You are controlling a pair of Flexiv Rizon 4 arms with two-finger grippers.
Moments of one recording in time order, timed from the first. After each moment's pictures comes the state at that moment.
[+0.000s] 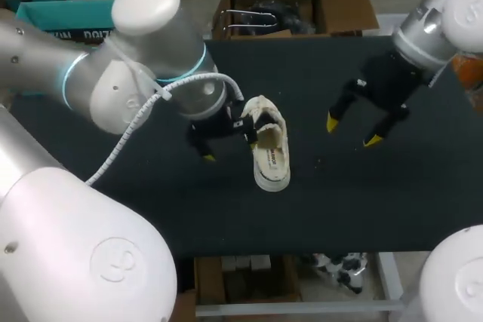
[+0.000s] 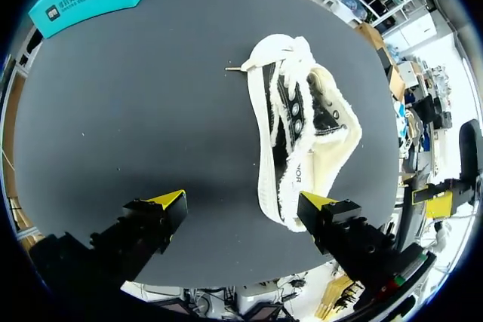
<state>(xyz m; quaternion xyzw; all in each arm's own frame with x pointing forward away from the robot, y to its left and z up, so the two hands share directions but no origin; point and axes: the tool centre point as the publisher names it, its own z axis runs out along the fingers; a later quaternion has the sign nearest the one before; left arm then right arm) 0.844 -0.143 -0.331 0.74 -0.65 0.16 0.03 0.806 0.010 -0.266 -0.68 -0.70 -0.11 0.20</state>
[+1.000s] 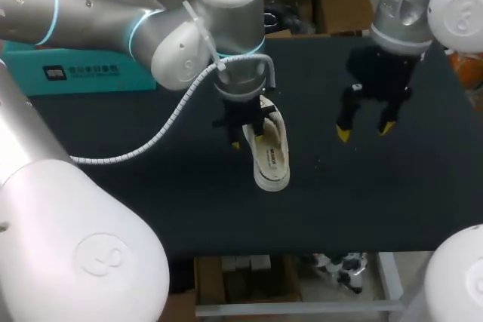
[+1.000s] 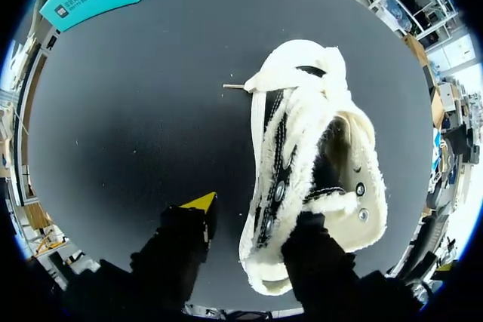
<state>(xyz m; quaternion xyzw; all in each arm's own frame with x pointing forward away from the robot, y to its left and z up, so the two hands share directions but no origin) 0.896 -0.169 -0.365 0.79 -0.60 0.07 -0.01 0.800 -0.018 -0.253 -0.56 -0.82 -0.02 0.09</state>
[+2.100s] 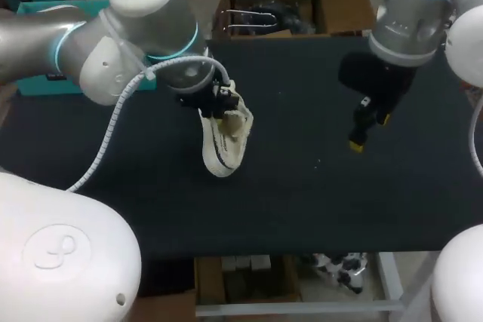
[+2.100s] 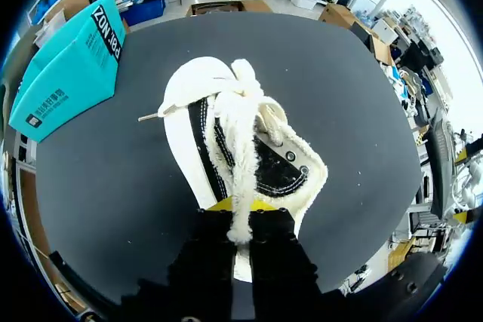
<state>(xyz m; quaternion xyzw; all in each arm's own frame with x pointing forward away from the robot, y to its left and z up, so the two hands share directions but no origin) 0.919 -0.099 -0.311 0.60 -0.78 0.18 -0.06 0.787 -0.024 -0.234 -0.34 -0.94 -0.02 0.01</state>
